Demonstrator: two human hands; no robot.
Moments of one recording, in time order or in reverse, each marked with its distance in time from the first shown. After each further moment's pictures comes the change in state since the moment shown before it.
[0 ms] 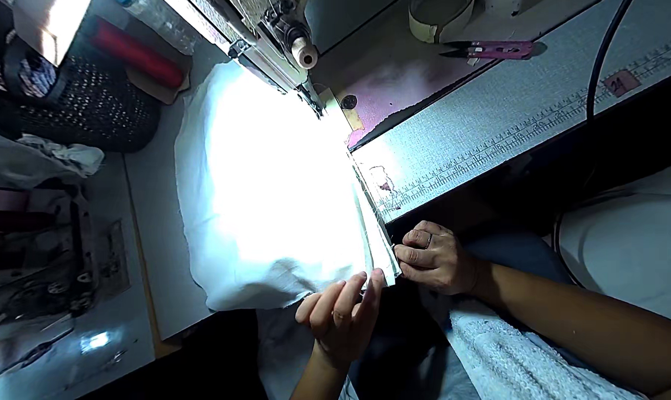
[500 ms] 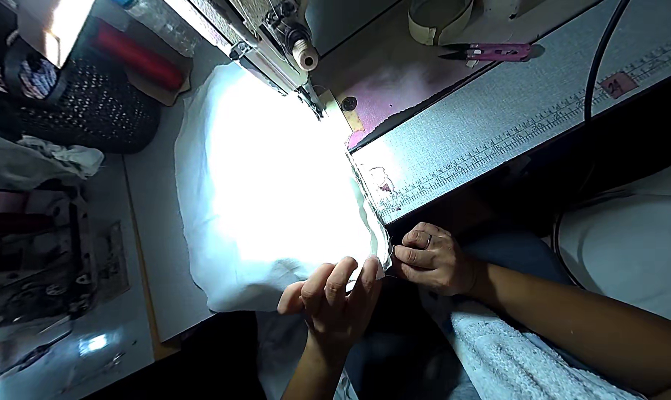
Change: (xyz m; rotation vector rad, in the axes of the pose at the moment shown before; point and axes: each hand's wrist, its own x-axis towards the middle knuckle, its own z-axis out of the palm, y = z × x) left_hand 0.023 -0.008 0.004 0.087 -0.007 -0.041; right_hand 0.000 -0.001 0.003 -0.024 0.013 -0.004
